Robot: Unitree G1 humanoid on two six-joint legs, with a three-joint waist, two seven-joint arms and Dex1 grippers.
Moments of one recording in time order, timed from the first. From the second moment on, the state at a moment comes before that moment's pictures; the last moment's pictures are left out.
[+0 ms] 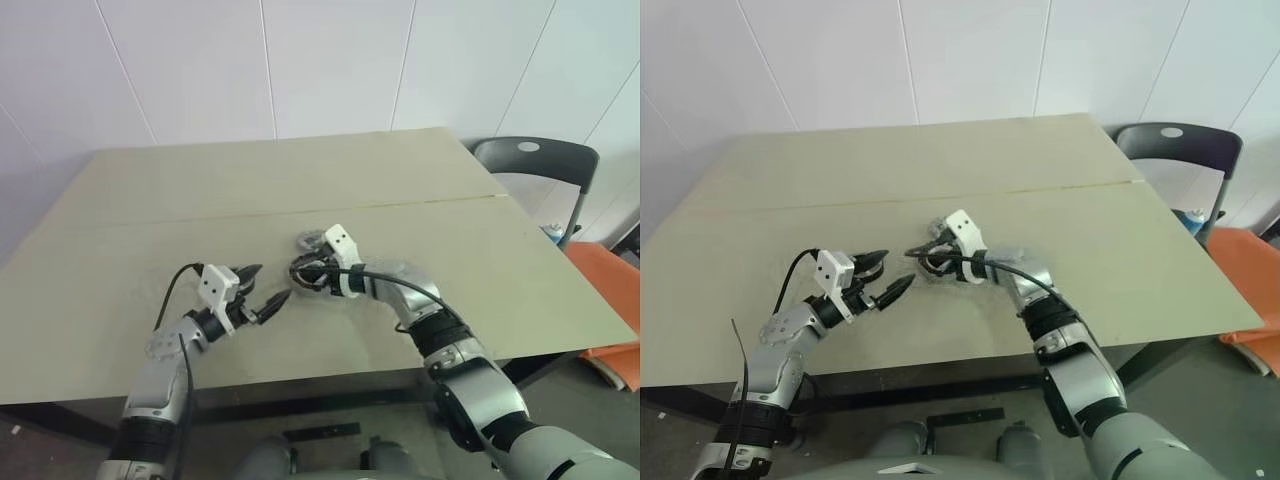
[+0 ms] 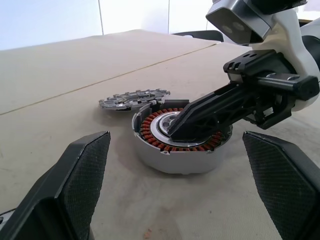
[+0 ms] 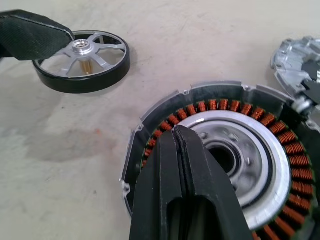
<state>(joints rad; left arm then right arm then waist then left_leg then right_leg) -0.09 0.33 0.02 0.07 -0.33 0.02 -0.76 -0.71 -0.13 0.21 0.56 0.18 0.57 0.75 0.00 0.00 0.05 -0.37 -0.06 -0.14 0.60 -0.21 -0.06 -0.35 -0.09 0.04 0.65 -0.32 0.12</state>
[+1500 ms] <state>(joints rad) -0.09 0.32 0.00 0.07 -0.32 0.03 -0.77 -0.68 -0.09 0.19 0.55 0.09 0.33 0.66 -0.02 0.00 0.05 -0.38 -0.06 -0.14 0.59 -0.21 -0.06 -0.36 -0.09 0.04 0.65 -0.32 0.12</state>
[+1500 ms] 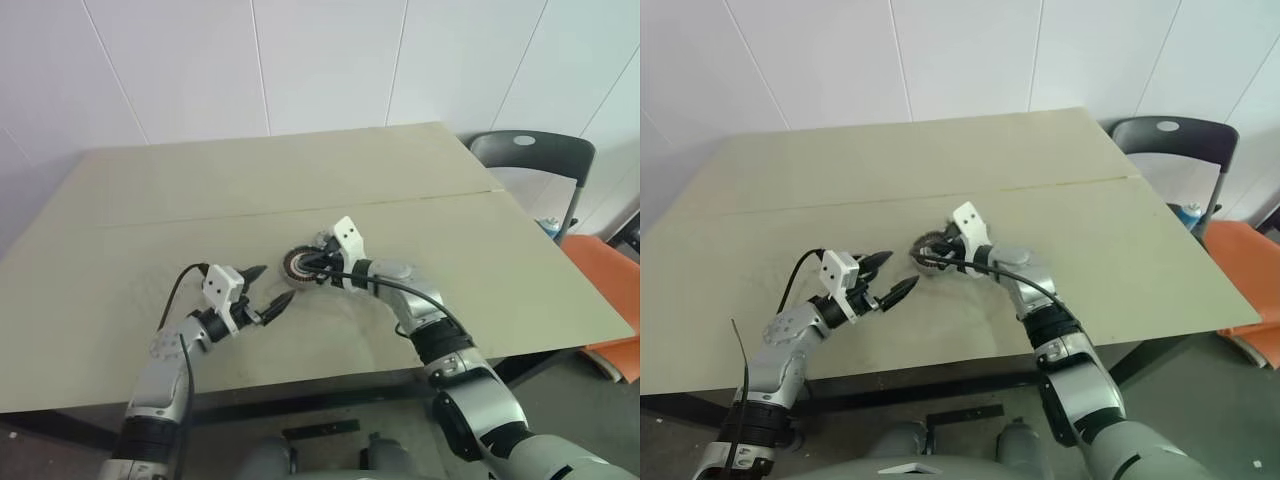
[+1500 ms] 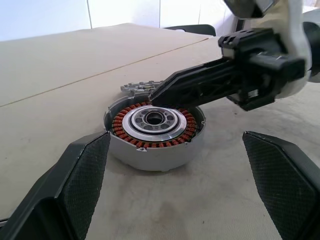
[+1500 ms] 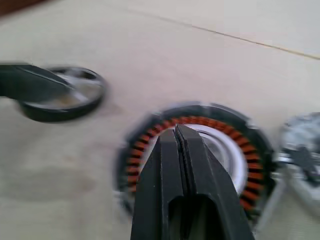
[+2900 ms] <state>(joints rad) -0.08 0.31 0.00 0.07 -0.32 0.02 -0.76 -0.67 -0.10 0.33 0.43 -0.05 0.42 0.77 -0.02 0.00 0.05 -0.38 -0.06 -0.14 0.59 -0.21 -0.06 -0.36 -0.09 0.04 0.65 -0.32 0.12</state>
